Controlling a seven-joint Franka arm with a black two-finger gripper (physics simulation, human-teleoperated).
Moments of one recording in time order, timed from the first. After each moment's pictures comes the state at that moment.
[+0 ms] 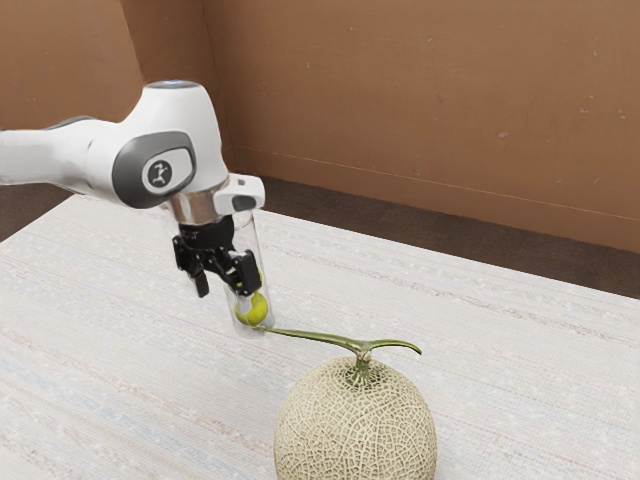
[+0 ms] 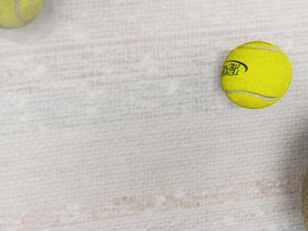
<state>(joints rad) -0.17 -0.13 0.01 -2.16 -0.09 1.94 -0.01</state>
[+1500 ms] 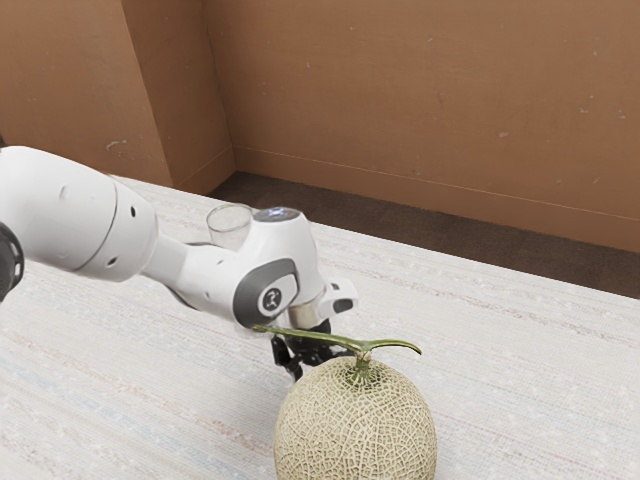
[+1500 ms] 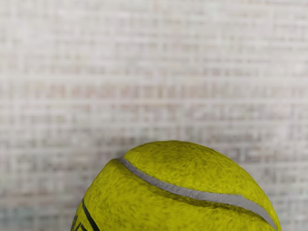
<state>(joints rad) -0.23 0.33 -0.10 -2.13 -0.21 2.42 -0.16</state>
